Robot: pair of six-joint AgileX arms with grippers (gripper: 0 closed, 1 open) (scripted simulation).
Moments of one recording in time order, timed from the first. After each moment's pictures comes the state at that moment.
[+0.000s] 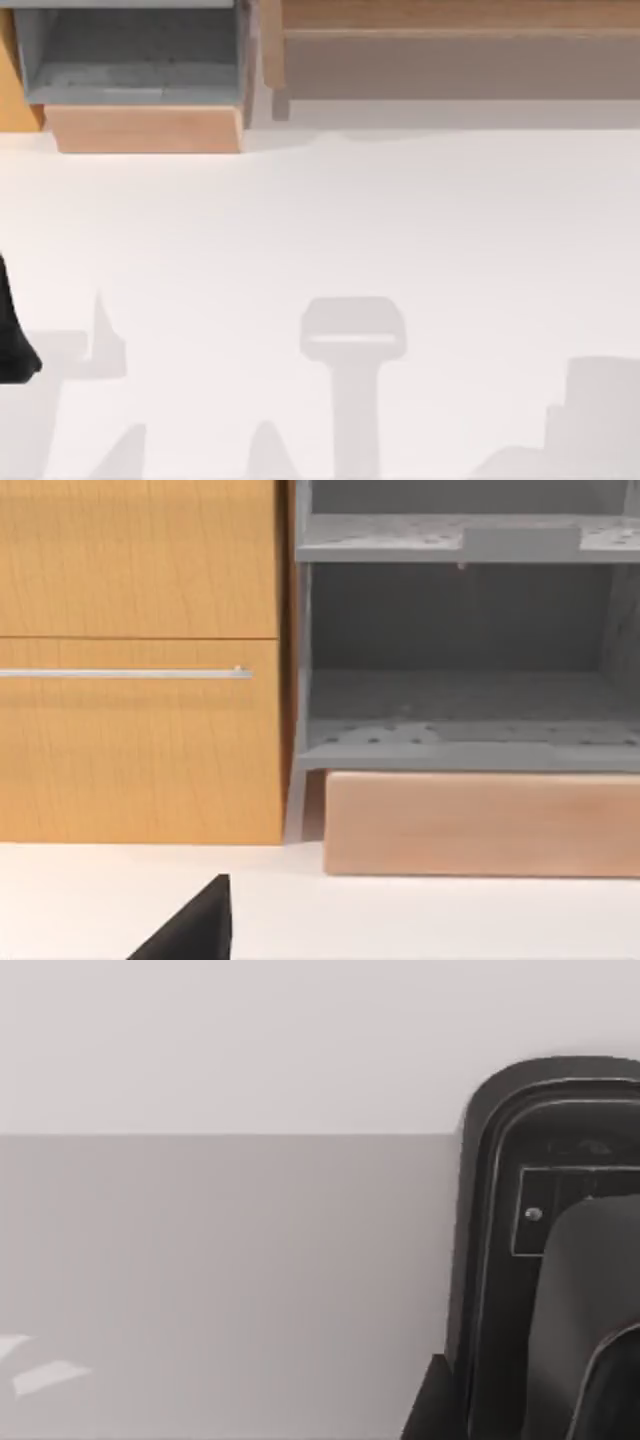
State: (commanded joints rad) left arm 0.00 0.00 0.00 0.00 0.00 0.00; right arm -0.25 1.56 0.69 -0.71 0.00 0.36
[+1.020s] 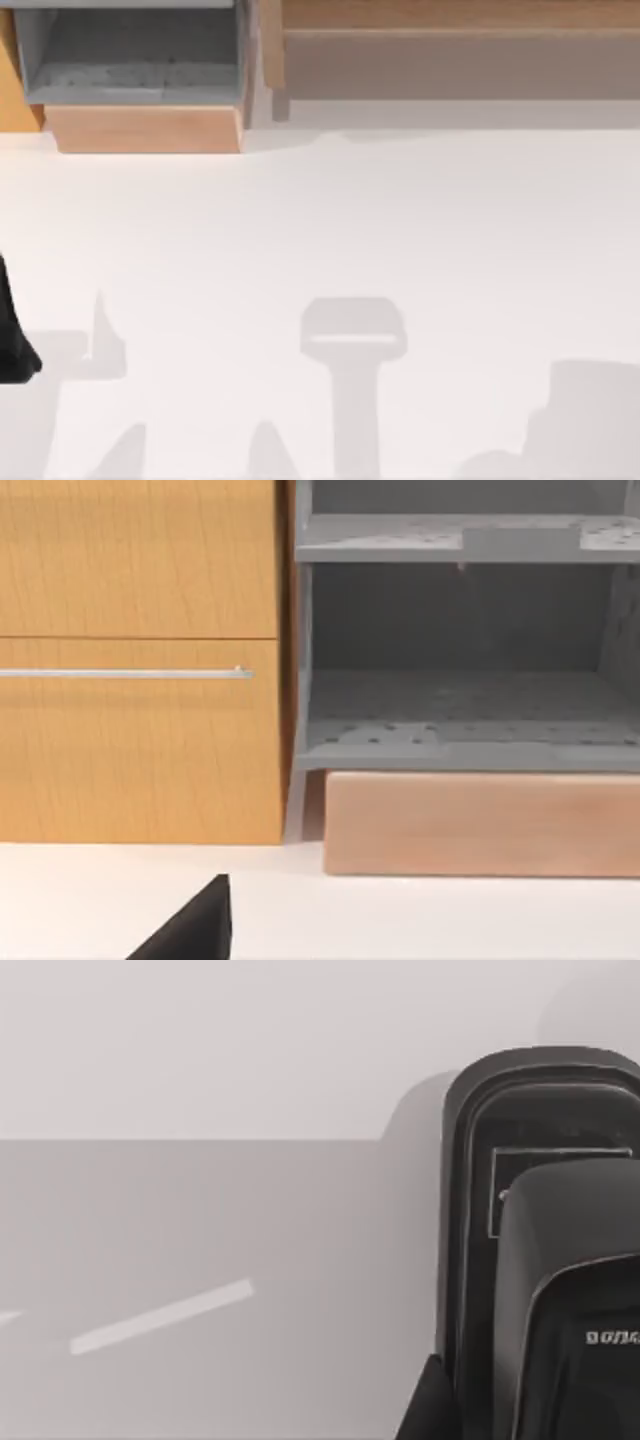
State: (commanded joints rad) left arm 0.00 0.00 0.00 0.00 0.00 0.00; right arm -0.26 1.51 0.74 -0.82 0.00 0.36
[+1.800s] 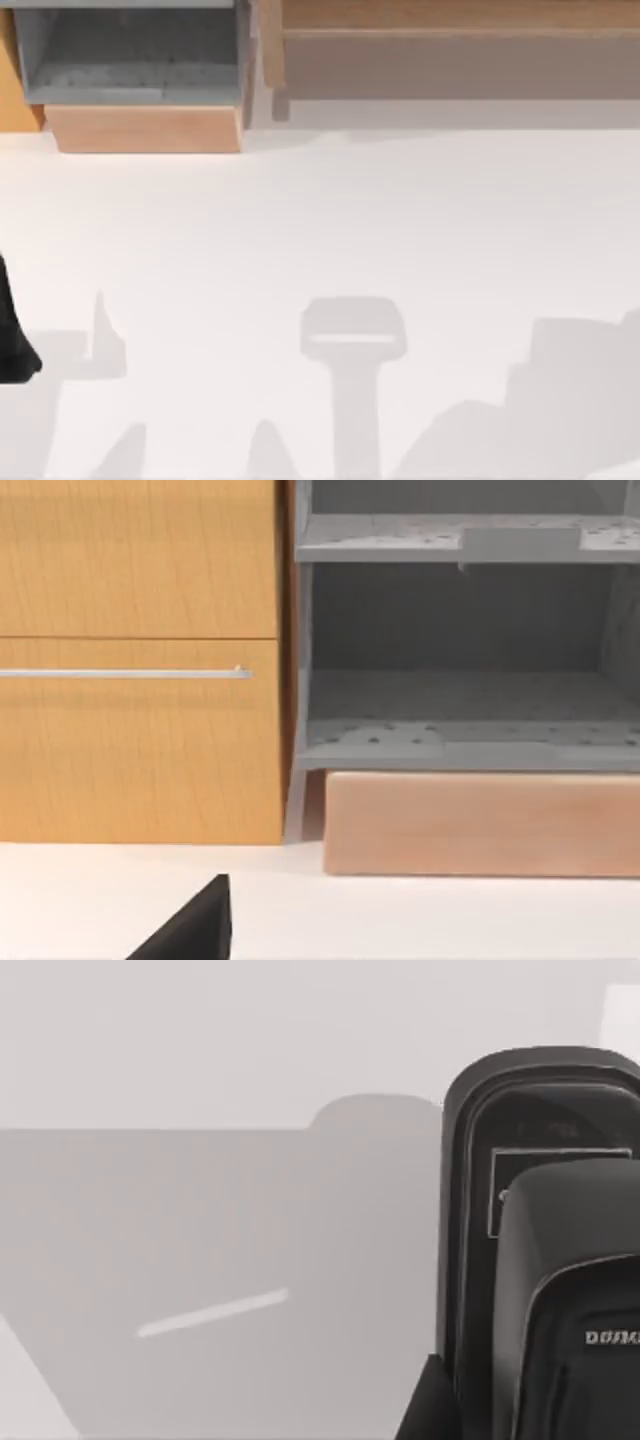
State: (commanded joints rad) left arm 0.00 0.00 0.00 0.00 0.00 0.00; right arm -0.28 1.62 0.97 -0.92 -0.01 0.28
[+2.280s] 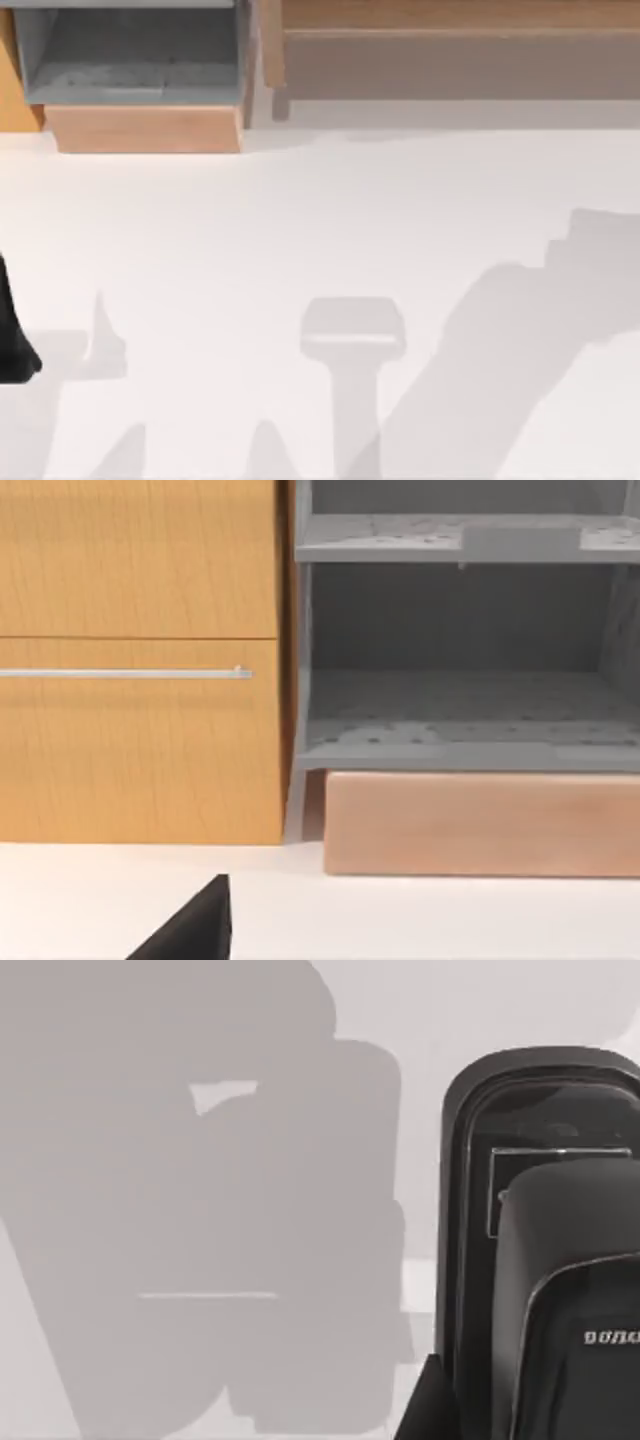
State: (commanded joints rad) left arm 0.00 0.00 0.00 0.00 0.00 0.00; right arm -0.35 2.03 1.56 -1.13 -0.04 0.03
